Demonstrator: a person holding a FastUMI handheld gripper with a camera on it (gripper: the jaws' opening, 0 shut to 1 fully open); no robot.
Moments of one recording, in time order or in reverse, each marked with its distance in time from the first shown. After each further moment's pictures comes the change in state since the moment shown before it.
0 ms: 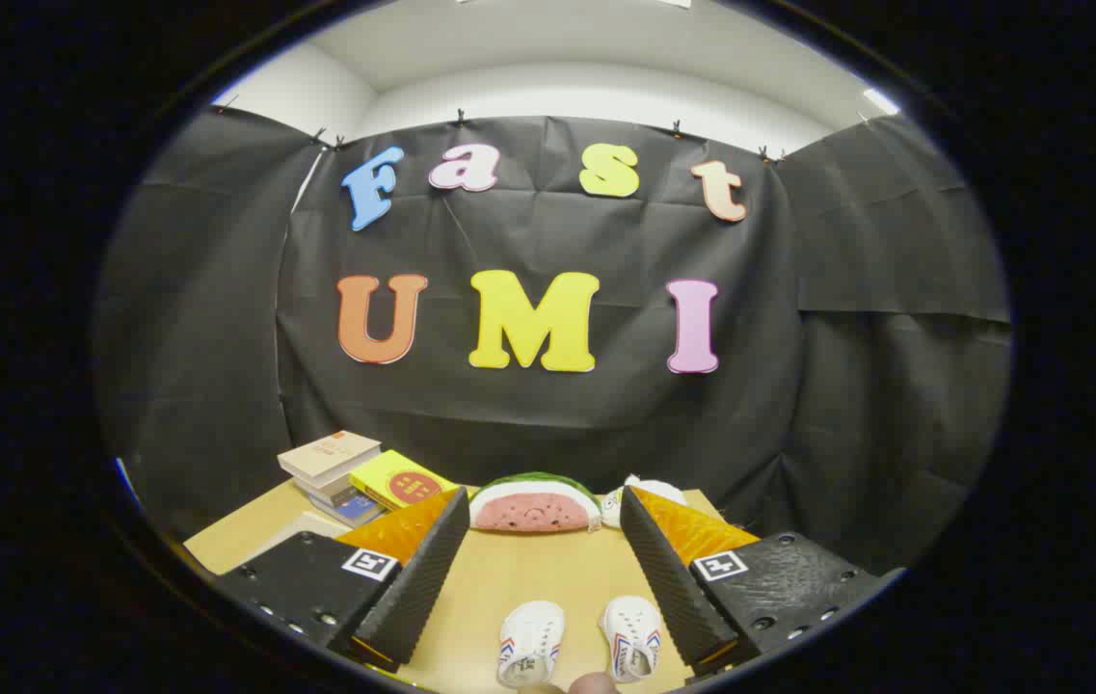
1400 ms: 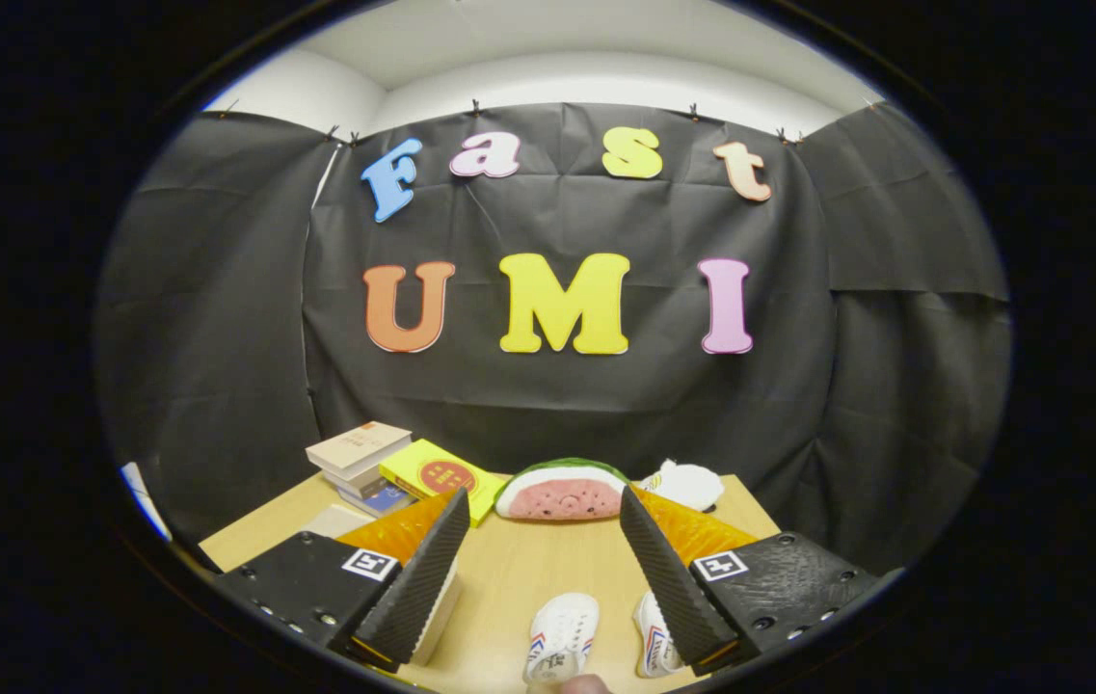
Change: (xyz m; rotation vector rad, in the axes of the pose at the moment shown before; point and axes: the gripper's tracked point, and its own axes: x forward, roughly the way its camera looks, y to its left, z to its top) arm 0.013 0.028 -0.027 0.027 0.052 0.095
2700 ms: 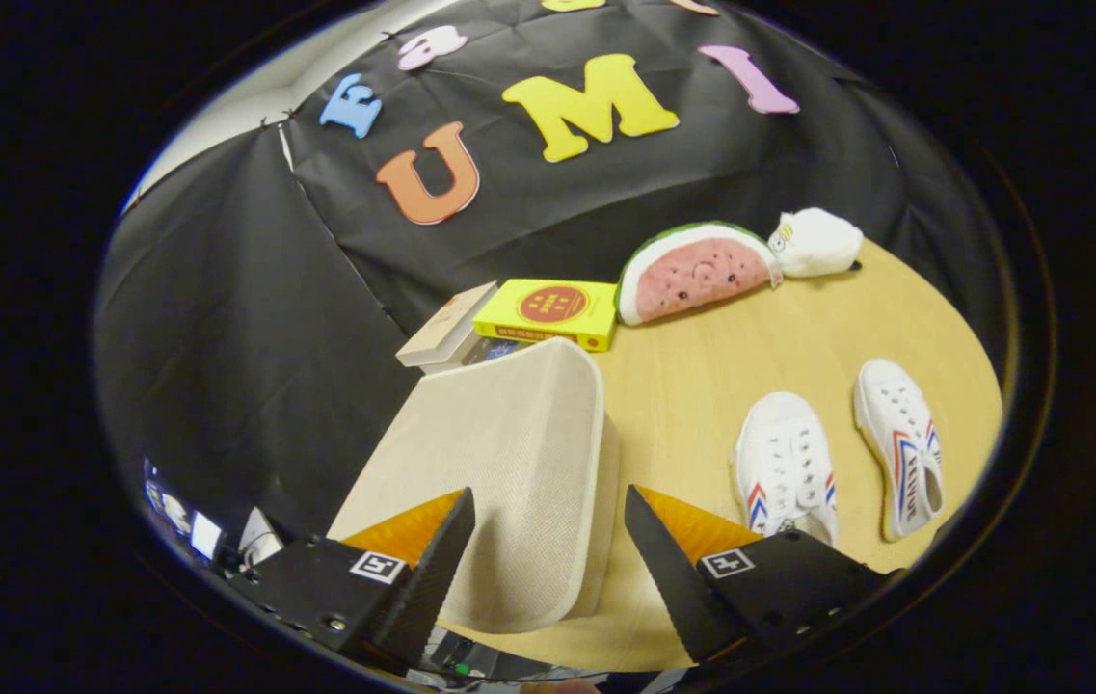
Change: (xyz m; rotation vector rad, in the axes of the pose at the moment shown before) arm 0.032 0.124 -0.201 0.385 0.531 0.323
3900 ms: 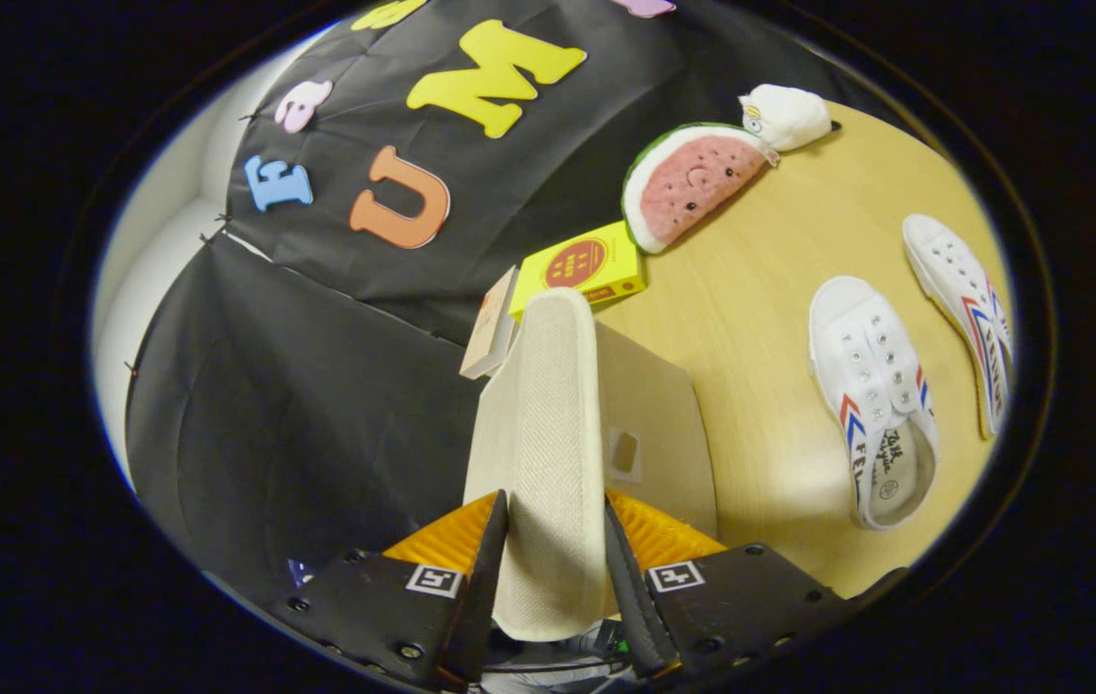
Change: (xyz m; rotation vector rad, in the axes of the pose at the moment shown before) arm -0.028 0.045 0.024 0.321 0.139 0.259
